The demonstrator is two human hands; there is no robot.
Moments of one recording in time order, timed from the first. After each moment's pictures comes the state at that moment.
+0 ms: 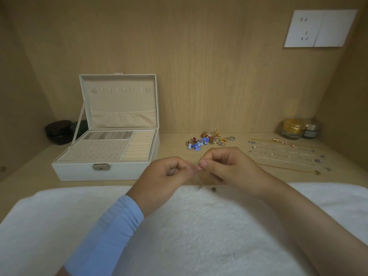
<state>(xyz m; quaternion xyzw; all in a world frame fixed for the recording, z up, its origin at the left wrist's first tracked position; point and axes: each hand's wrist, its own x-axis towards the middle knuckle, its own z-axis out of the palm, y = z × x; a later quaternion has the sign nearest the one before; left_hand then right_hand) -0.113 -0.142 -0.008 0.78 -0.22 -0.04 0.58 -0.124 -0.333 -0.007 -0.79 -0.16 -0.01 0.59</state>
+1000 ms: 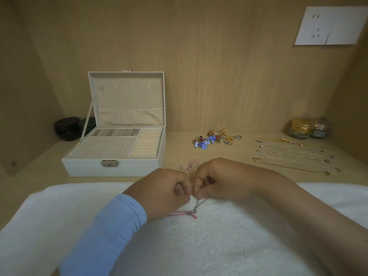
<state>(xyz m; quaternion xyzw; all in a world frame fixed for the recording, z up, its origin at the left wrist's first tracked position) -0.102 -0.113 -0.022 0.92 -0.27 -0.07 0.26 -0.107 -0.315 -0.008 -0.93 -0.22 0.12 0.25</state>
